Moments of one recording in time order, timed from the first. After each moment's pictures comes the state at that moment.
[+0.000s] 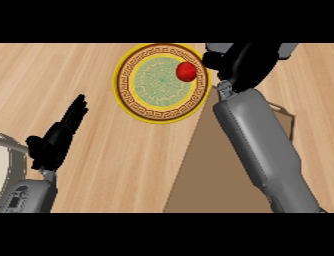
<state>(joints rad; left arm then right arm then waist) -0.17 0.23 -0.03 -1.30 0.04 -0.05 -0.11 -0.89 -0.01 0.11 -1.14 1.44 -0.55 1.19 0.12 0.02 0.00</state>
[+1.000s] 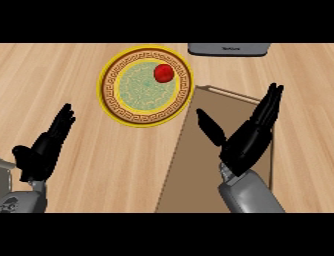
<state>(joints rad) -0.09 0.24 0.02 -1.31 0.05 -0.03 -0.12 -0.33 0.00 0.41 -1.47 1.46 -1.03 1.17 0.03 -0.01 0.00</state>
